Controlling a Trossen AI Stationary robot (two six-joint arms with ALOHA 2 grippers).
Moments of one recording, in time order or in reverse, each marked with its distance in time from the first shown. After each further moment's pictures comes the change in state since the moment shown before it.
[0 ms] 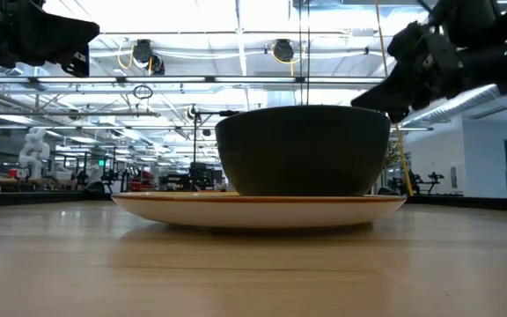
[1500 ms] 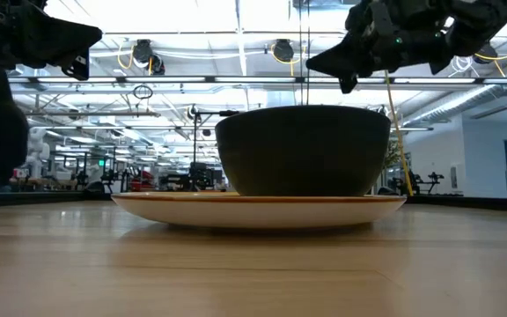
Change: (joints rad) left arm 0.000 0.000 0.000 -0.012 -0.027 -0.008; right arm -0.236 0.245 0.318 0.027 -0.345 -0.066
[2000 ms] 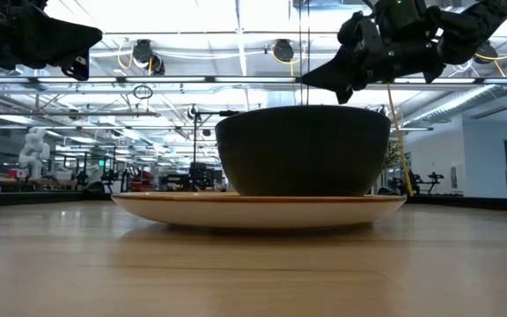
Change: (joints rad) left arm 0.000 0.000 0.000 -0.003 -0.003 0.000; right arm -0.024 0.077 0.000 0.031 0.001 -0.028
